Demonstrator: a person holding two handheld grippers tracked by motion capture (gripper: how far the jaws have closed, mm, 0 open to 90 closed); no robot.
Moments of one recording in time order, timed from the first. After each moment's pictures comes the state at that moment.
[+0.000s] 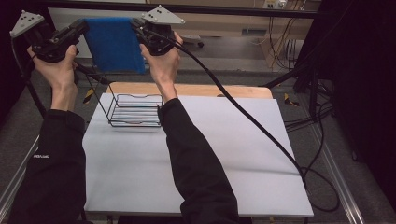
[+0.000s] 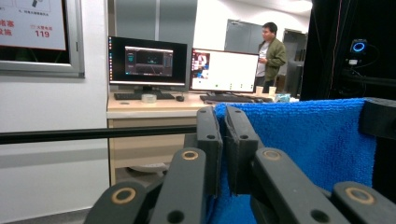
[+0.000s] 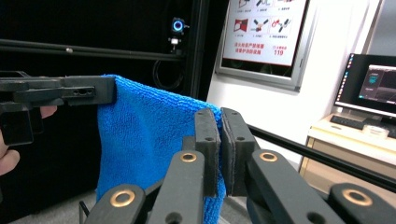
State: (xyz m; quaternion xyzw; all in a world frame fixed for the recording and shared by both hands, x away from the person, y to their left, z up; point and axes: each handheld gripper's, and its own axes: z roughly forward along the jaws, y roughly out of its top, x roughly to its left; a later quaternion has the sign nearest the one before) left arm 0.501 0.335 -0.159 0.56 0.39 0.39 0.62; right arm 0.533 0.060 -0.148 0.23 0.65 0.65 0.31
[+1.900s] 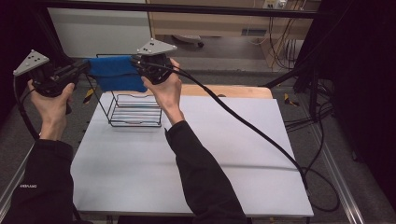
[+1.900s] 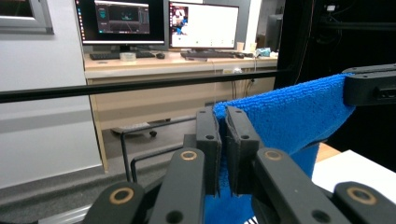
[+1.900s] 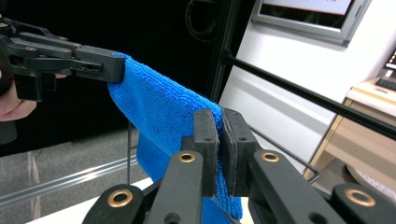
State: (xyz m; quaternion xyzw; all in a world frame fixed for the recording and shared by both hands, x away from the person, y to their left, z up) left arm 0.463 0.360 -0.226 0.63 0.38 0.33 0.58; right arm 0.506 0.064 -0.203 0.19 0.74 0.58 0.27
